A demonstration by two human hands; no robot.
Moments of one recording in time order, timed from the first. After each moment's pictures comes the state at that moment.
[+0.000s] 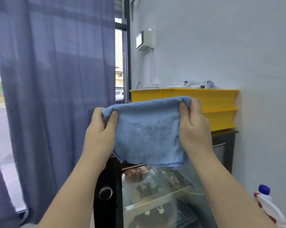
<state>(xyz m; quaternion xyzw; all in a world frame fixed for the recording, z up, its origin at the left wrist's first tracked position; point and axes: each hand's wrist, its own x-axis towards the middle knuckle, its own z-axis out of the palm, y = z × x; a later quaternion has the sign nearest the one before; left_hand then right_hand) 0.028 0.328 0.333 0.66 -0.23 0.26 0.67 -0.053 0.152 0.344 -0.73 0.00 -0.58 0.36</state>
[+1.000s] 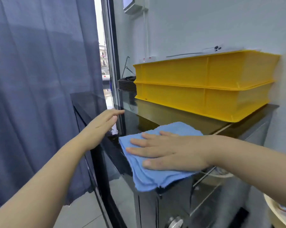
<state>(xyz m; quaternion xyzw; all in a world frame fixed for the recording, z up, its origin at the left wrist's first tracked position) 0.334 0.391 0.281 0.77 -0.51 0.04 0.38 0.133 0.217 0.299 -0.99 -0.13 0.11 0.03</state>
